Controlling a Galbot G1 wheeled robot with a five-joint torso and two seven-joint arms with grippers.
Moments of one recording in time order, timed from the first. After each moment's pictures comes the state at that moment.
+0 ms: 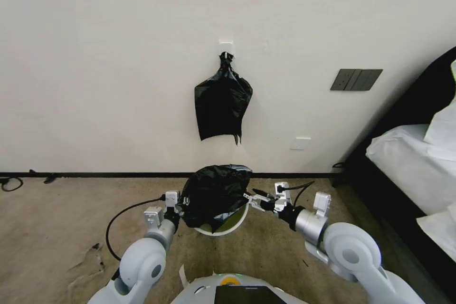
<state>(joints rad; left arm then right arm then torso) 1.56 -1.11 -0.36 -2.31 -0.64 0.46 -0.39 -1.49 0.93 0.47 2.40 1.27 -0.61 0.16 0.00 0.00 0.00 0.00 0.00</state>
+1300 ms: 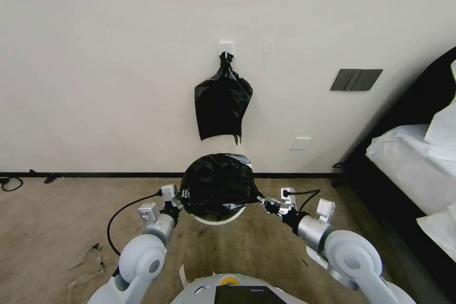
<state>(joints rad) 1.54 -1.14 -0.38 -2.32 -0.75 0.38 -0.39 -1.57 0.99 0.53 2.39 1.31 -0.57 0.25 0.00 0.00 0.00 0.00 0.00</state>
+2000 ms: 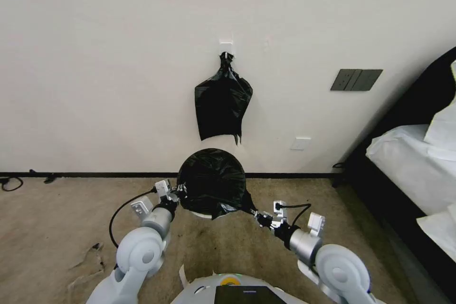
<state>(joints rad) 1.50 -1.18 -0.42 -2.33 -0.95 0.39 -0.50 -1.65 1.09 0.45 2.35 1.20 -0.58 0.17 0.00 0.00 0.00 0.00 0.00</state>
